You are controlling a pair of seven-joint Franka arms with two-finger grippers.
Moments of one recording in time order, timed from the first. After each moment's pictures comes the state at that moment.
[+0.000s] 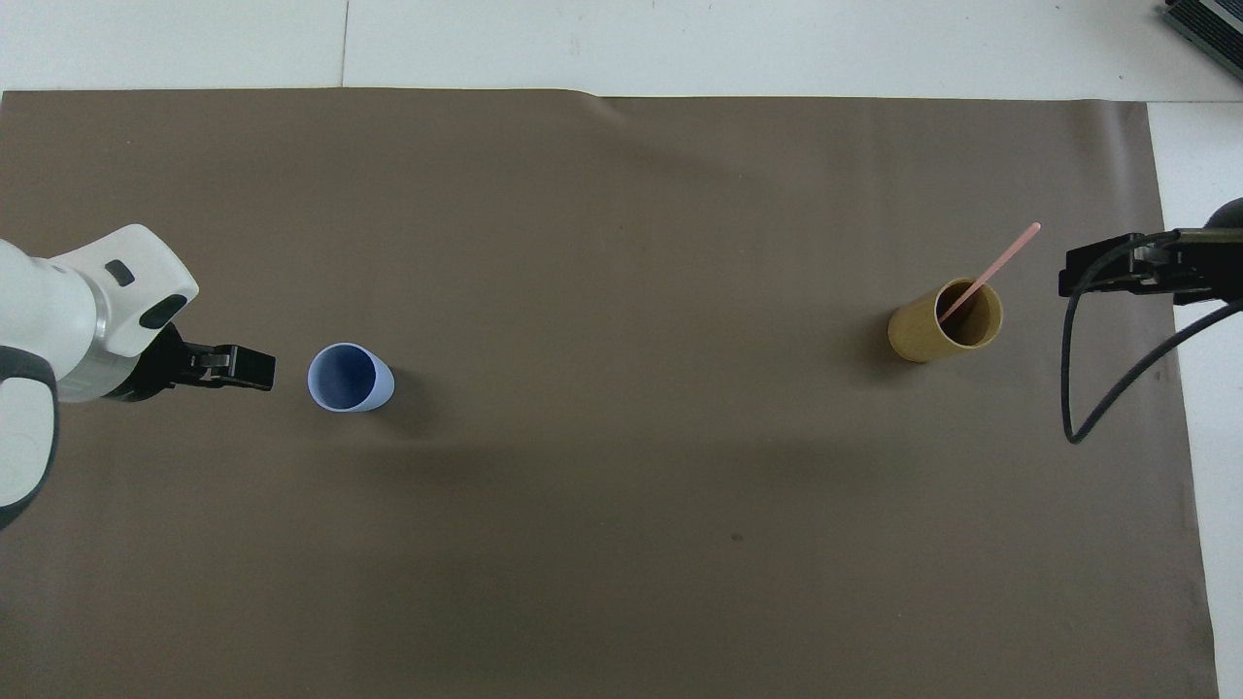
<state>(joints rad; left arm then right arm) -0.08 -0.10 -0.05 -2.00 -0.02 1.87 -0.03 -0.01 0.02 0.02 -1.53 -0.02 1.62 0.10</state>
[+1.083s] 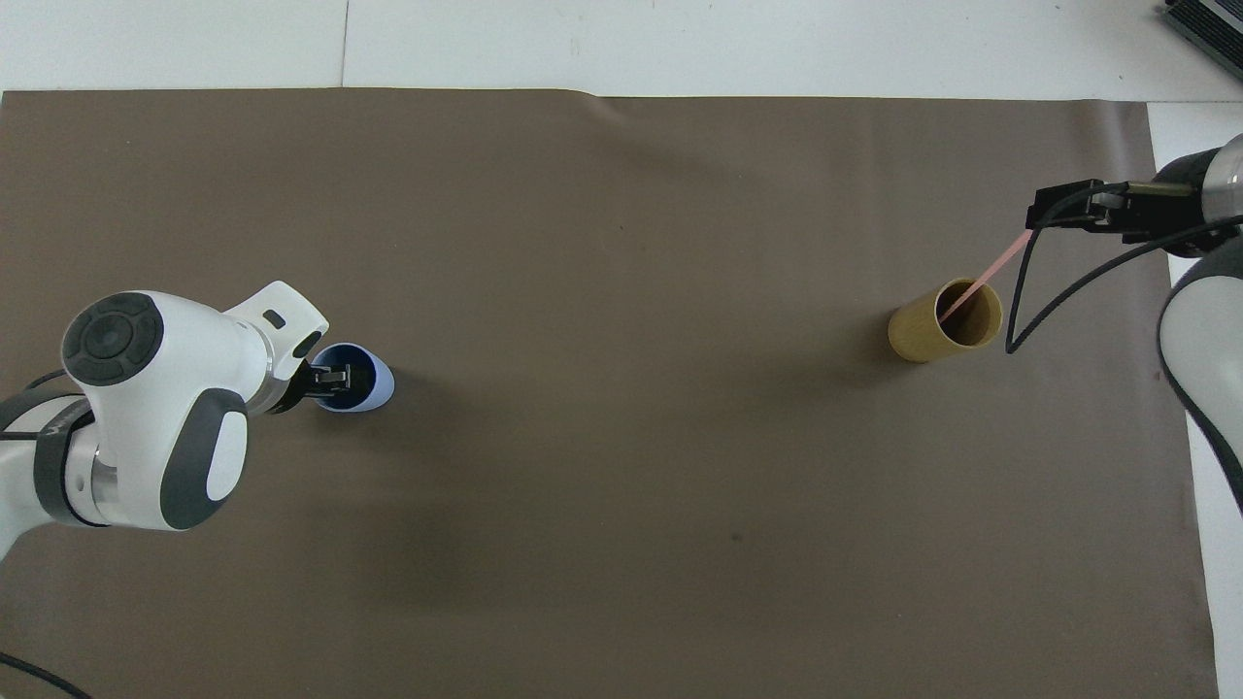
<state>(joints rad) -0.13 0.06 -0.05 -2.24 -0.02 2.30 -0.17 -0.06 0.12 0.01 -1.65 0.03 2.00 0.10</state>
